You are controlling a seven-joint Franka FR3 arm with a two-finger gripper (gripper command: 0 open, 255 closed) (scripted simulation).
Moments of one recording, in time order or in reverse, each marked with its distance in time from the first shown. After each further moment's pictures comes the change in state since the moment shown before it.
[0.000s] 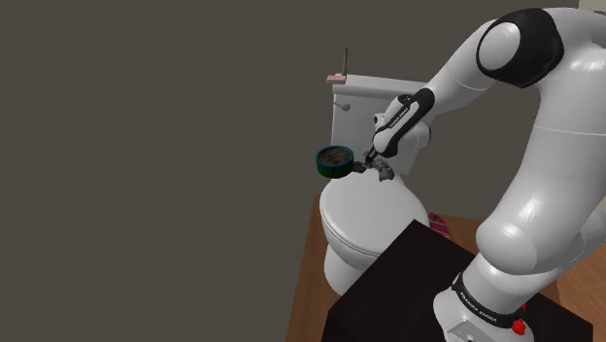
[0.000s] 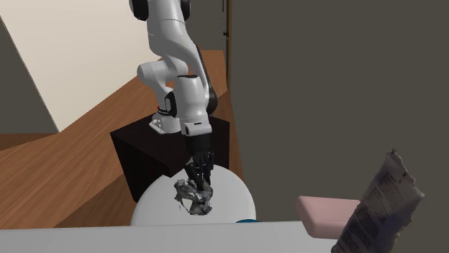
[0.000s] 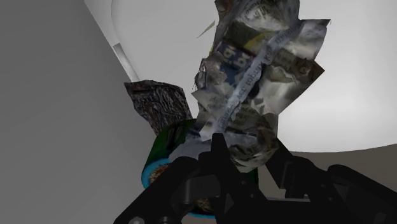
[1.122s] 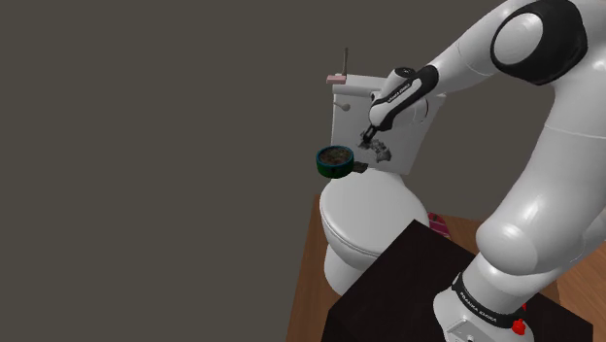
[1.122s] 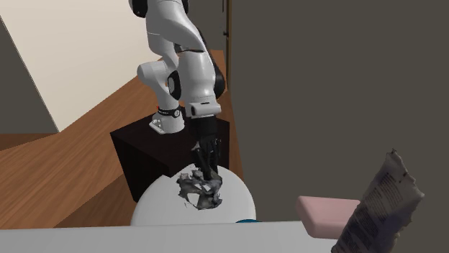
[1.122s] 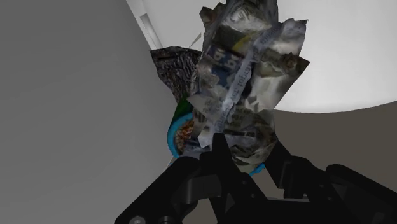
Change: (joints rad) arm 0.004 -0.074 0.025 0.147 0.024 -0.223 -0.012
